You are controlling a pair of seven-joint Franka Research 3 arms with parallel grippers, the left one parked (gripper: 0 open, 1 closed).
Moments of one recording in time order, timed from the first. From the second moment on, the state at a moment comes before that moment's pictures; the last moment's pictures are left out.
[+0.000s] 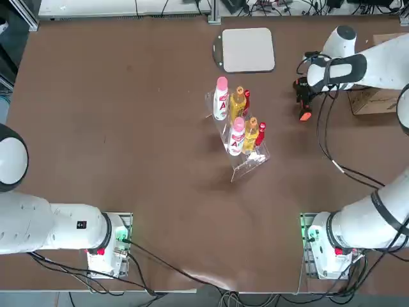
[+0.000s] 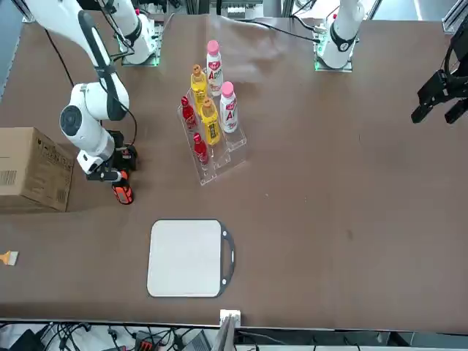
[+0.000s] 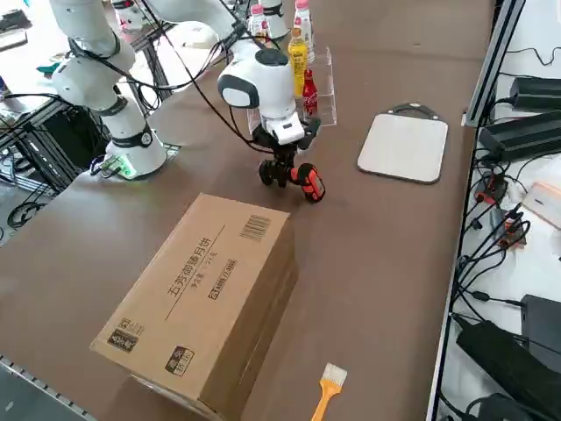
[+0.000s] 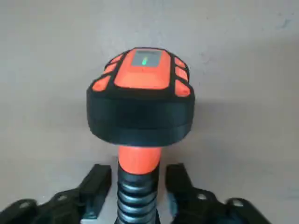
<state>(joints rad) 0.03 0.29 0.04 -2.29 0.01 2.58 0.04</state>
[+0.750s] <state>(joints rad) 0.02 0.03 0.01 -2.07 0.01 2.20 0.04</state>
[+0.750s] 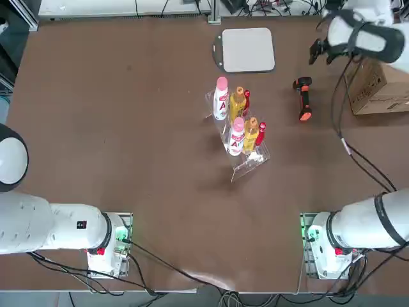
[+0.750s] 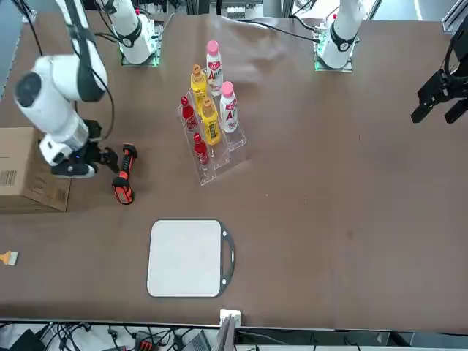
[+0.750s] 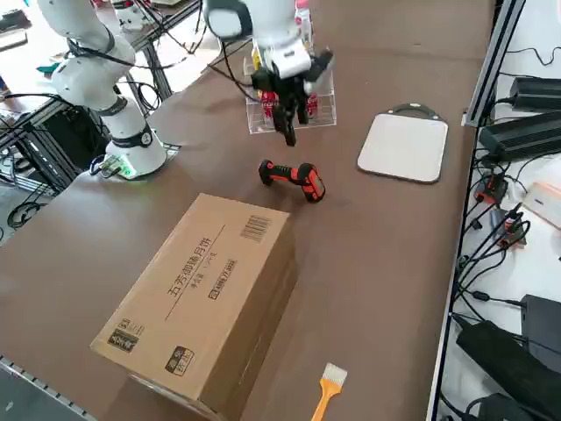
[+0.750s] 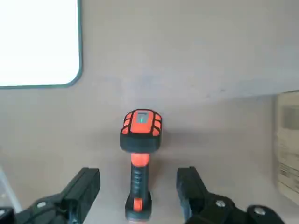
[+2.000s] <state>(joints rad) -0.01 0.07 0.01 -1.60 0.01 1.68 0.04</state>
